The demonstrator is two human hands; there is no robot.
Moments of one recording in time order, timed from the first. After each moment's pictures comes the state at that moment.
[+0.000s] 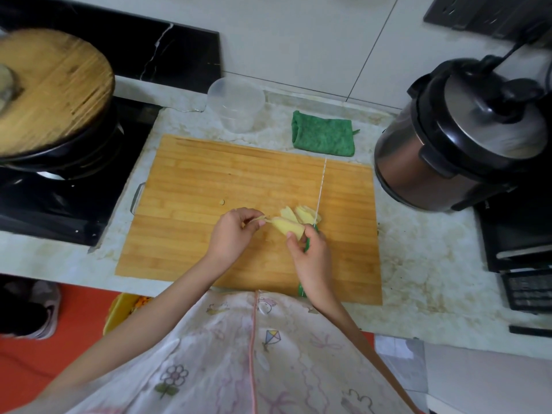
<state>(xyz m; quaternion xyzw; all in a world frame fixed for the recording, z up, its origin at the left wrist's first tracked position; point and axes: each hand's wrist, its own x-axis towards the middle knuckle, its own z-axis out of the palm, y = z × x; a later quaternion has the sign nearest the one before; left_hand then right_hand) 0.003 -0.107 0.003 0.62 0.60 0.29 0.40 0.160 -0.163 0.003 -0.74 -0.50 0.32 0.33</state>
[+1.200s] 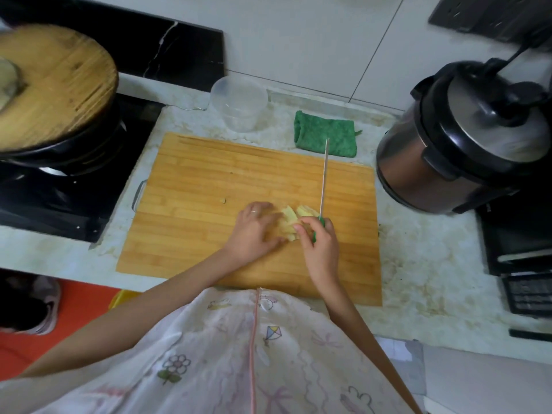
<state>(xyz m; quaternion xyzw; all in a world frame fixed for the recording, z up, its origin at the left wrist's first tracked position) 0.020 -0.099 -0.035 0.79 0.52 0.18 0.26 0.184 -0.146 -0.019 -0.70 -0.57 0.22 0.37</state>
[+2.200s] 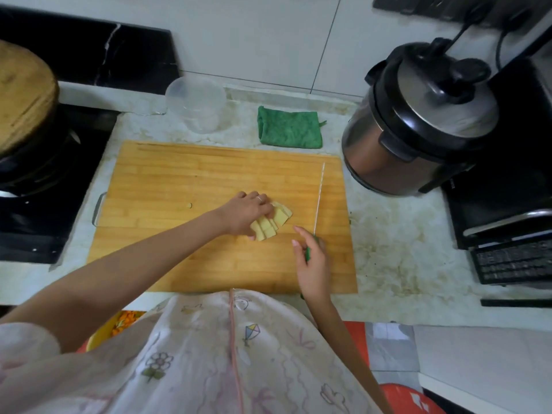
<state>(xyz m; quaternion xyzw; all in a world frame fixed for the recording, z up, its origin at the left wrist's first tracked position) 0.068 -0.033 -0.021 0.93 0.31 -0.15 0.12 0.217 -0.194 -0.028 -0.73 -0.47 0.30 0.41</state>
